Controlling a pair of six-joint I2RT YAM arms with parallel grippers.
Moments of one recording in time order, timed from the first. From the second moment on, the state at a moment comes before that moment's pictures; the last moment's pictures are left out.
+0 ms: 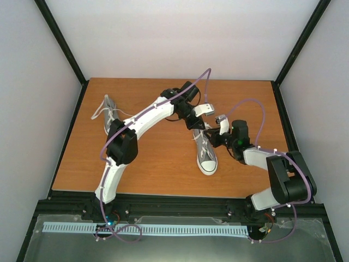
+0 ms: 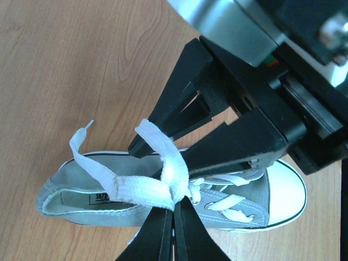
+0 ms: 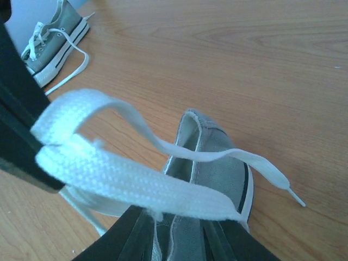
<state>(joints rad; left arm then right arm) -0.71 2.21 2.08 -0.98 0.55 0.42 0.24 1.46 0.51 0.44 -0.53 0.11</state>
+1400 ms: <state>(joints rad) -0.62 2.33 2.19 -1.05 0.68 0.44 0.33 1.70 0.61 0.68 -0.40 0.07</state>
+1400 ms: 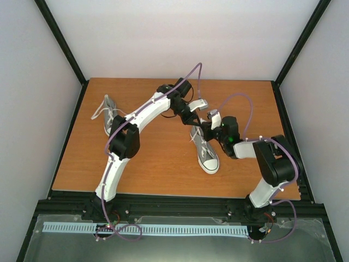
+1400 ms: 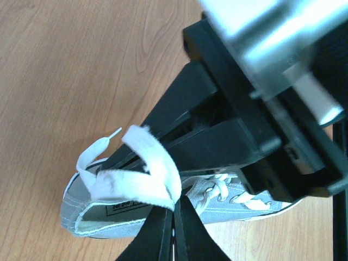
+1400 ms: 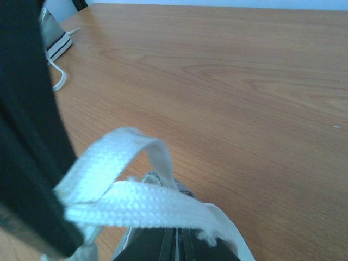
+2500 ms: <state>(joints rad) -0.63 2.32 2.08 -1.01 0.65 0.41 0.33 1.18 0.80 -0.47 -0.59 0.14</state>
